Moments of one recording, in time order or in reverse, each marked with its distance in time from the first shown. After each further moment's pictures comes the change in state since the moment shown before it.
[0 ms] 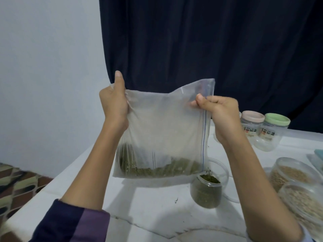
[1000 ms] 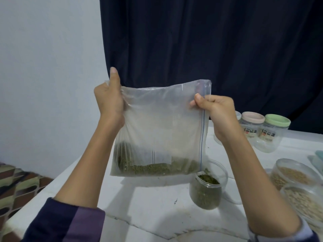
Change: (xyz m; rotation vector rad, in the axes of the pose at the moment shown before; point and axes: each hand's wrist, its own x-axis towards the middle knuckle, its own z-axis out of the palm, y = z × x) left_hand 0.001 0.010 0.001 0.010 0.020 0.018; right_hand 0.011 -0.001 -0.005 -0.033 -0.031 0.019
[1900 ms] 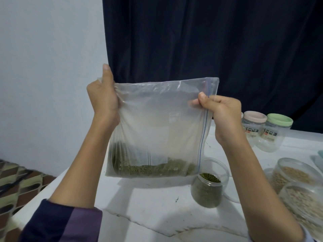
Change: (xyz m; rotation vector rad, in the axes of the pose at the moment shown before) left_hand 0.004 0.006 -0.012 -0.003 0.023 0.051; right_hand -0.020 -0.008 0.006 0.067 0.052 -0.011
